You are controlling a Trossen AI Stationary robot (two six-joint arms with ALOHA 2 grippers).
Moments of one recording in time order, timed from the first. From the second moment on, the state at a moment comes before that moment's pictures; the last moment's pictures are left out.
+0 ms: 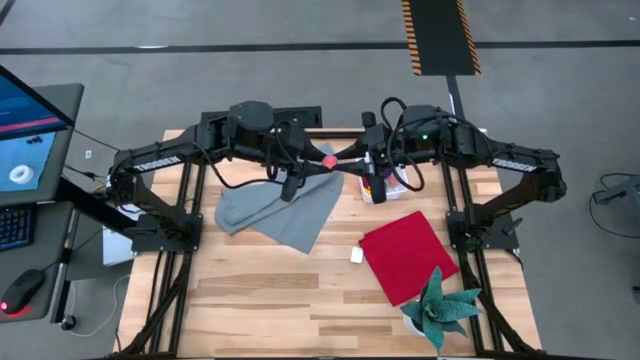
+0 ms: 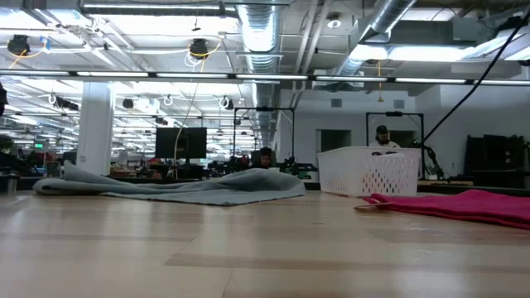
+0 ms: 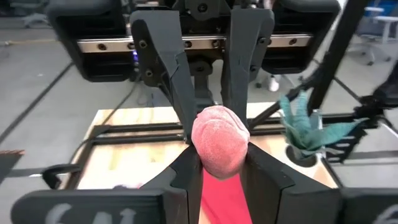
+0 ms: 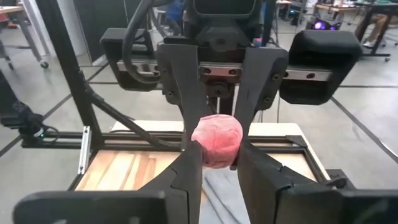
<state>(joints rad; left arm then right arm) 0.14 1.52 1.79 -0.54 0.21 0.06 -0.08 1.37 1.60 -0.45 -0.16 -0.08</state>
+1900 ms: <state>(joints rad) 0.14 1.52 1.79 -0.55 0.24 0.02 -0.09 1.38 1.60 -0.42 -0.19 -0.03</state>
